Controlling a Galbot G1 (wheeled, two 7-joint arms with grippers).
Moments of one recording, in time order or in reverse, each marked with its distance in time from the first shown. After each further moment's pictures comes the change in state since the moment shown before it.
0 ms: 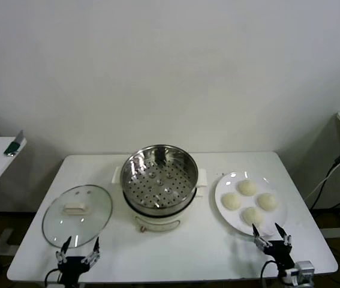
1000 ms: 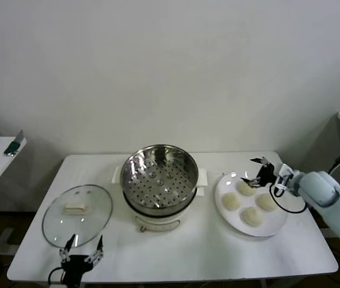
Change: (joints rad) left arm 0.010 0.003 0.019 -0.007 0.002 -0.024 0.008; right arm 1.325 -0.549 -1.061 -0.465 -0.275 -0.096 -0.838
